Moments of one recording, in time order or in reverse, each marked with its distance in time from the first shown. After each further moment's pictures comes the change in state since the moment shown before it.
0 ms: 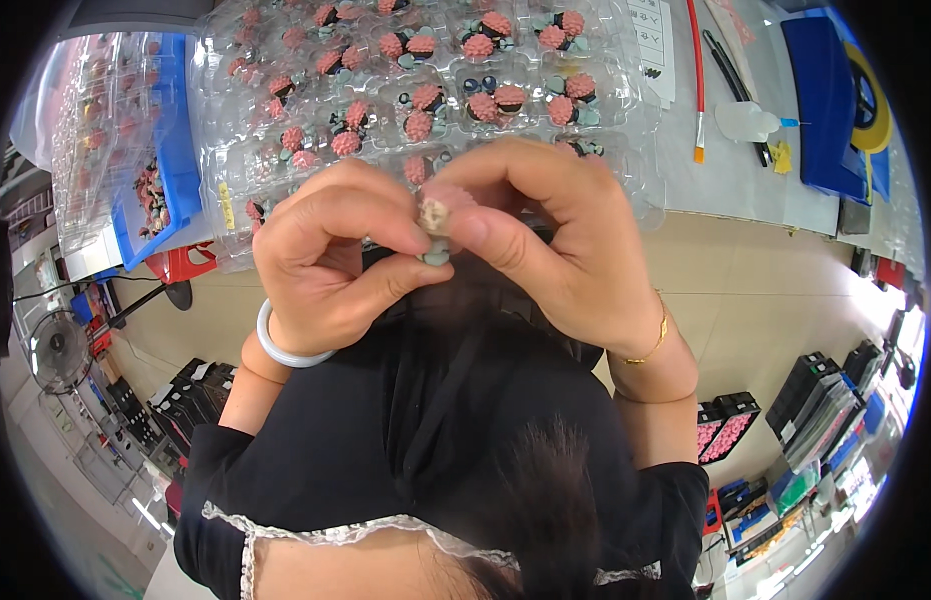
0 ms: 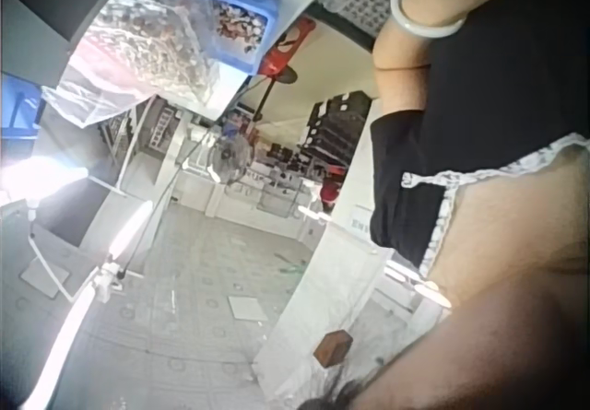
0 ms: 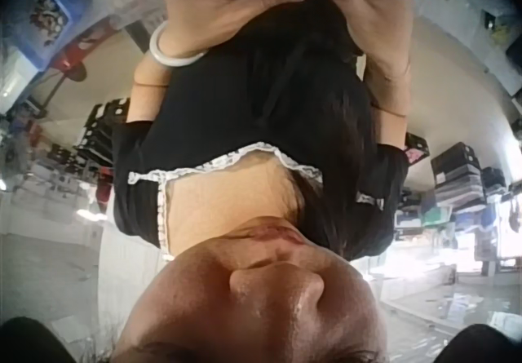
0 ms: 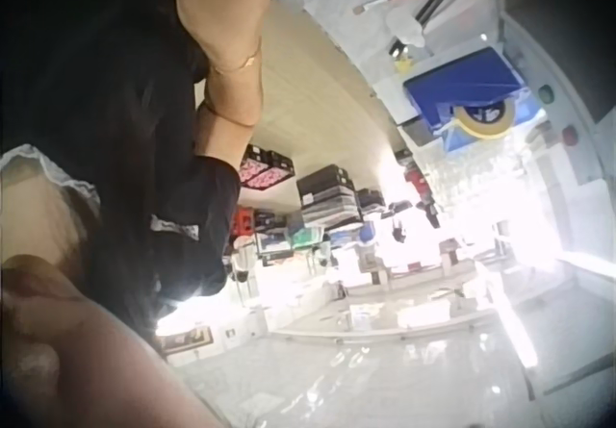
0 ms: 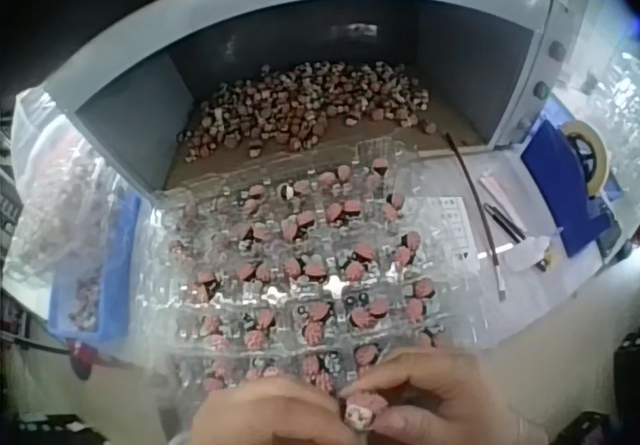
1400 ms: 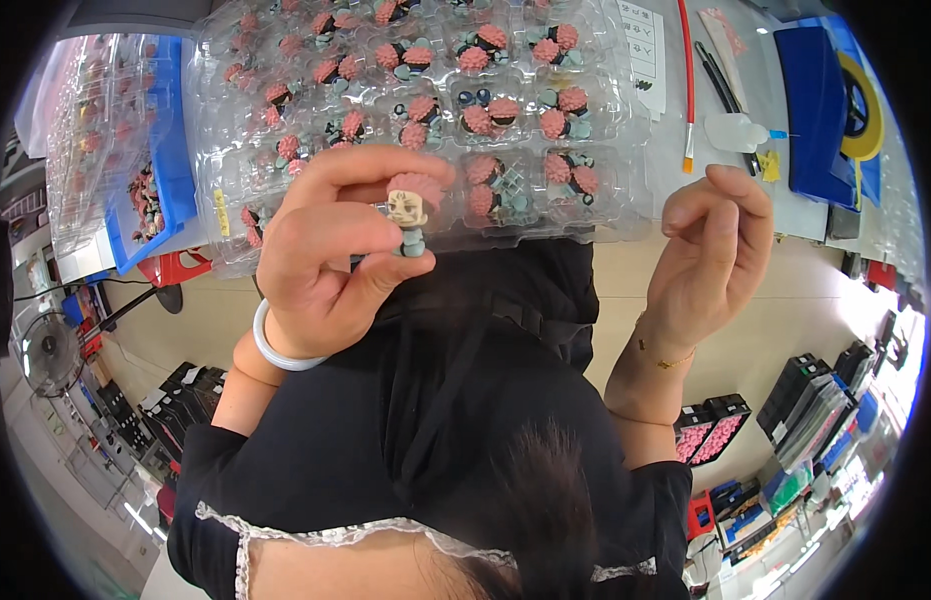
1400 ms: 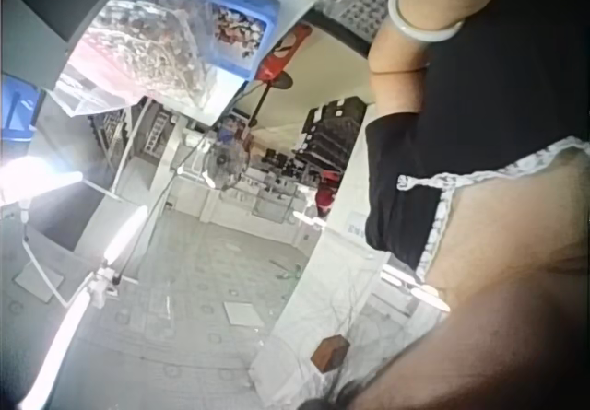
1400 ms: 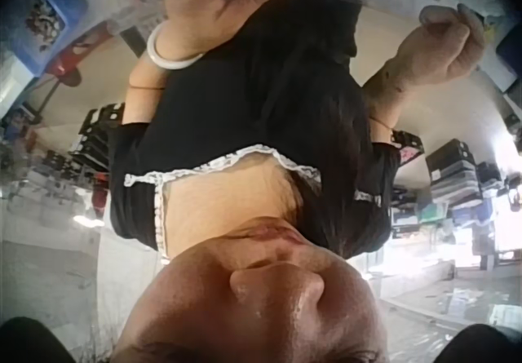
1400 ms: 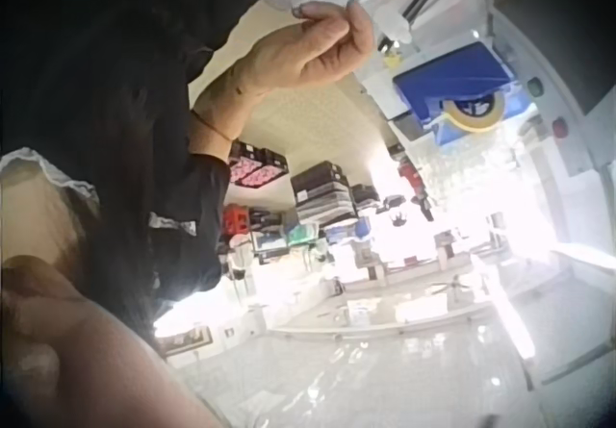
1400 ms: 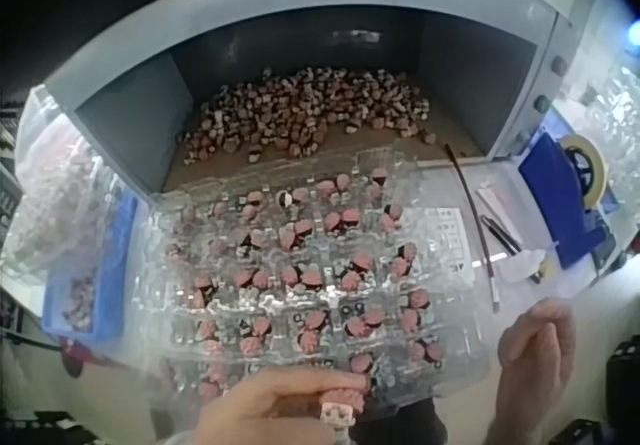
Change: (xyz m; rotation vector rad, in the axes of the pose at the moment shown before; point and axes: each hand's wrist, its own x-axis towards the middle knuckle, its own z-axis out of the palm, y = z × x) left_hand 0.005 -0.010 -0.005 0.109 -0.063 0.199; right_hand -0.028 0.029 -0.058 0.003 0.590 -0.466
